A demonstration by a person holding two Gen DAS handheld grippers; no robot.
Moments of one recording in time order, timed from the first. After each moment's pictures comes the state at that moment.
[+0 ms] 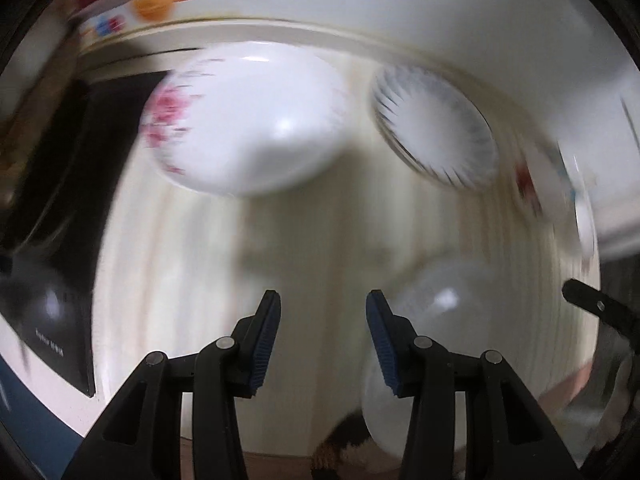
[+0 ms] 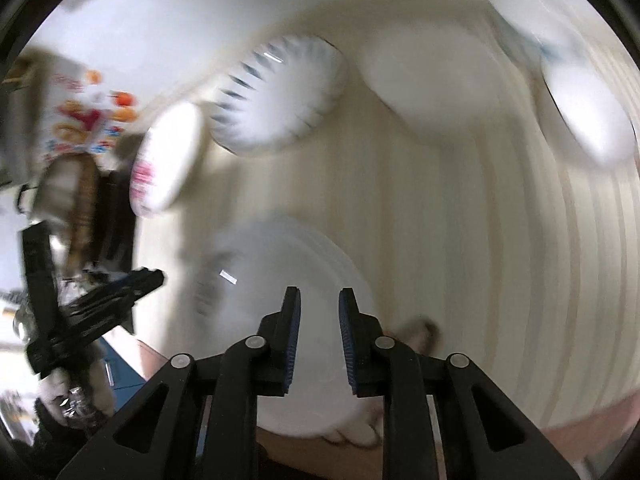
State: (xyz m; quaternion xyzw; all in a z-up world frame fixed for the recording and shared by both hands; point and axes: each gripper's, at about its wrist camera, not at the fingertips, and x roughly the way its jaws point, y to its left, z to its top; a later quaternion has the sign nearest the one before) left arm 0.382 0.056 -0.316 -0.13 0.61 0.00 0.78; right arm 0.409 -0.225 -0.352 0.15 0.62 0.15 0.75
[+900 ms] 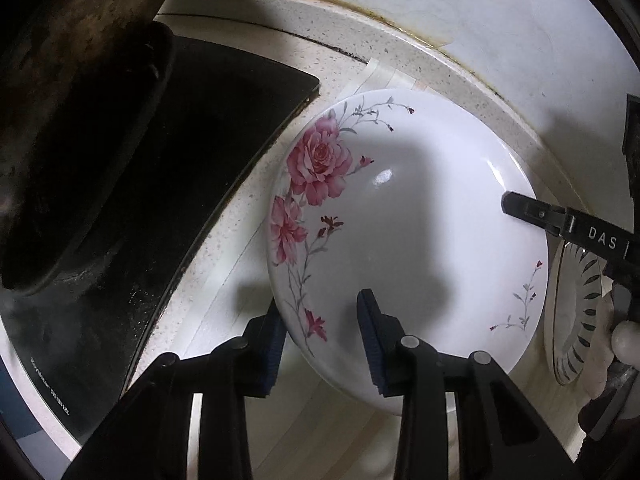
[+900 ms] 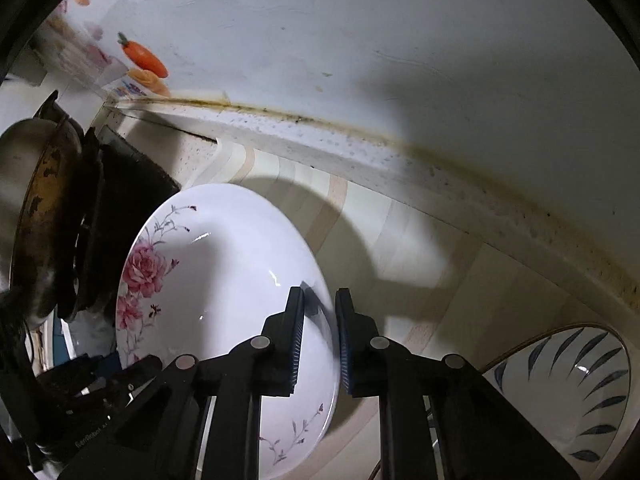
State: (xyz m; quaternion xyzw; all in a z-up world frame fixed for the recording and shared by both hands) left arm 0.486 0.168 -0.386 -0.22 0.59 0.15 0.76; right arm 0.679 0.038 -0.436 -0.03 0.60 0.30 0.74
